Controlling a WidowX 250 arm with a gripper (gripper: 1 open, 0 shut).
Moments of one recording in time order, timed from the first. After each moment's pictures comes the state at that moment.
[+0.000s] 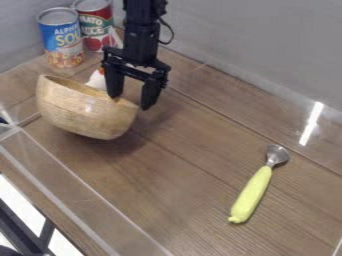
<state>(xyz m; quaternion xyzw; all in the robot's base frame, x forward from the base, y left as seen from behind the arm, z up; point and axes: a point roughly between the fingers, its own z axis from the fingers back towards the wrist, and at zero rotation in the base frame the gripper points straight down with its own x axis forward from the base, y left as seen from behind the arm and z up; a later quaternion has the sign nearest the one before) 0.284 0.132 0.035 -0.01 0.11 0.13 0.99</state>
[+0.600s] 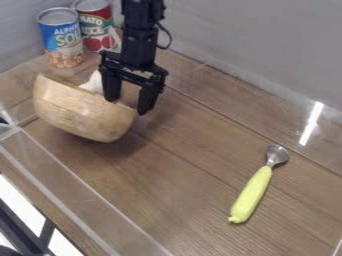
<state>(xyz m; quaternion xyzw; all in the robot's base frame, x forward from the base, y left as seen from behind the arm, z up) 0.277 0.131 0.034 -0.01 0.12 0.13 0.98</state>
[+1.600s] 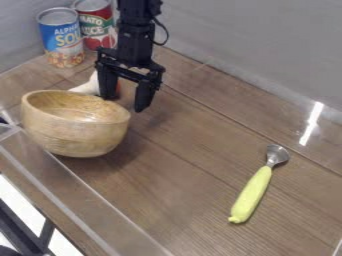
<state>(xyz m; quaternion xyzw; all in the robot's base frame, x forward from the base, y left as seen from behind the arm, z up) 0.276 0.133 0.039 0.00 0.10 0.12 0.99</state>
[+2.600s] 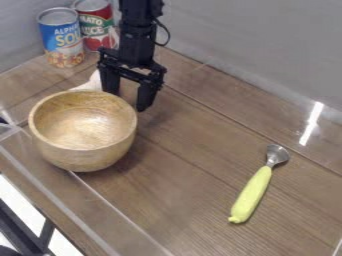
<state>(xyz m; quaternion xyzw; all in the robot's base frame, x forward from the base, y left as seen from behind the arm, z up) 0.278 0.134 0.037 0.00 0.10 0.12 0.99</state>
